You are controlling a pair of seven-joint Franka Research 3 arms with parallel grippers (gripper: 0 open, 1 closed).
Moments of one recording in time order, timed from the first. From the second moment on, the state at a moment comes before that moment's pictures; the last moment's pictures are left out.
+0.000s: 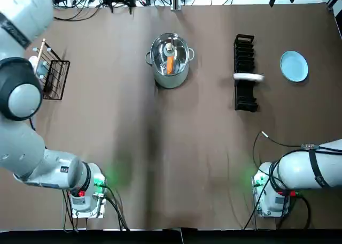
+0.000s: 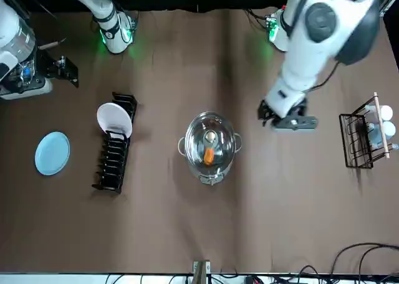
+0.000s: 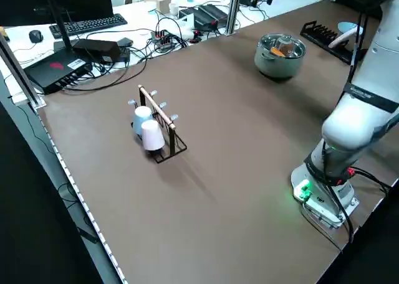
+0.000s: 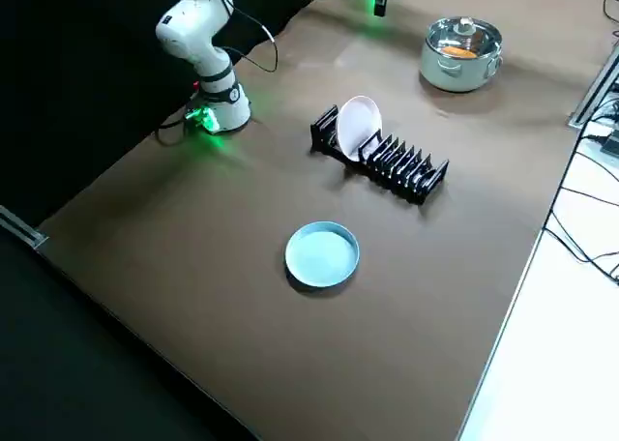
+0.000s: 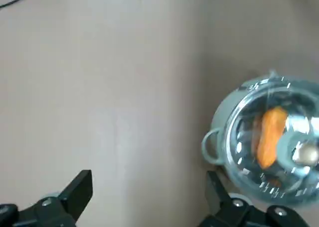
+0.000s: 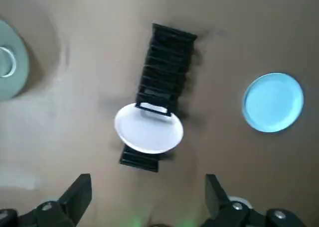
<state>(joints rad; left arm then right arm) -0.10 0.17 -0.38 -1.61 0.16 1.83 -0.45 0.13 -0.06 0.01 -1.62 0.00 1.51 -0.01</state>
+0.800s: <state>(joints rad) 0.06 0.09 -0.44 -1.64 0.10 1.72 -0.24 -0.04 -0.07 -0.03 -1.62 0.06 1.57 -0.02</state>
